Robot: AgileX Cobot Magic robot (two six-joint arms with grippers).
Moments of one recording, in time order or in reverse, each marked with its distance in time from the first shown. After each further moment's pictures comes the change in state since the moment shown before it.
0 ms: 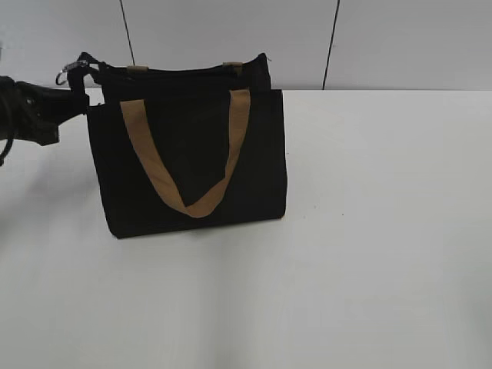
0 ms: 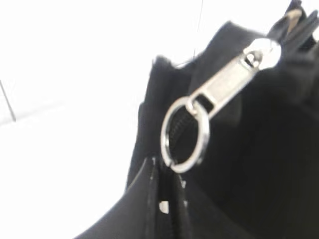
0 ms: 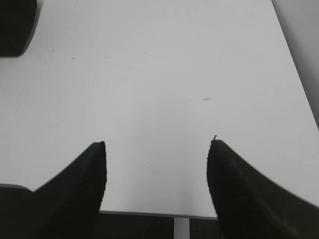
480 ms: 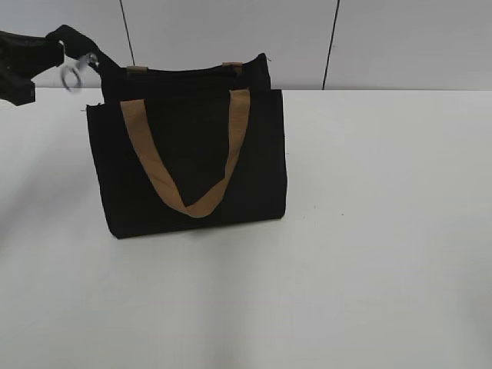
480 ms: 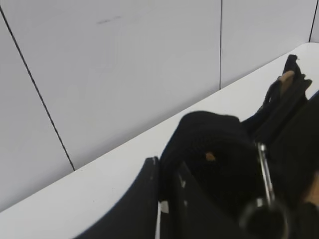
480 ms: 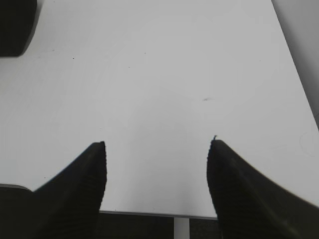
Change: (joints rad) left arm -0.023 -0.258 0.001 0.025 0.161 -0.044; right arm 0.000 0.000 0.000 0.000 0.000 0.000
